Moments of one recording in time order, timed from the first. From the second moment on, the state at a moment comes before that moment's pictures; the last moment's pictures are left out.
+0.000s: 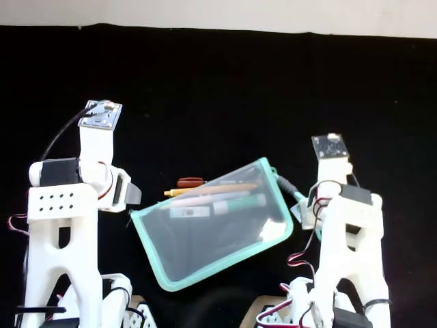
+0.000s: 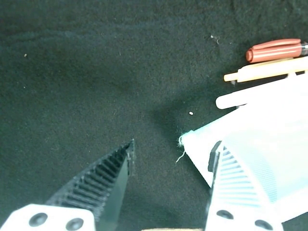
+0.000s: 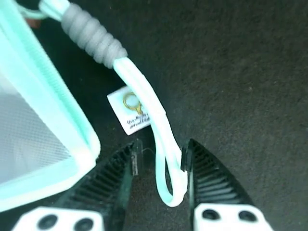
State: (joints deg) left arm -13.1 -36.4 38.2 82.9 -8.7; right arm 13.0 -30.9 56.2 58.2 21.8
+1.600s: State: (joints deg) left arm -13.1 -36.4 38.2 82.9 -8.7; right arm 16.7 -30.8 57.9 53.8 21.6
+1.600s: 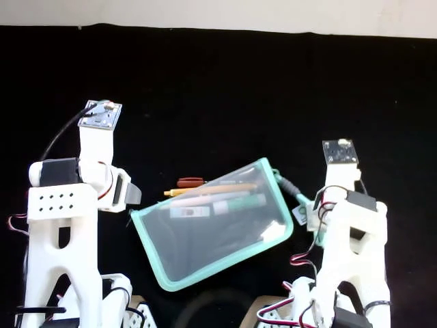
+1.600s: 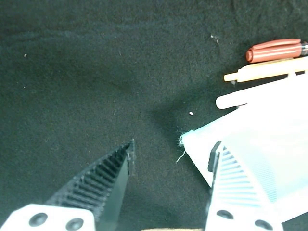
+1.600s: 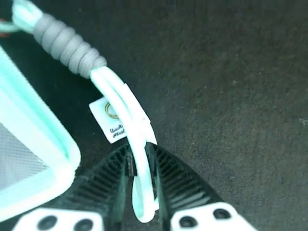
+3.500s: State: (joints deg) left arm -13.1 -36.4 26.5 82.9 -8.7; right arm -22.7 -30.9 -23.7 86.5 1.2
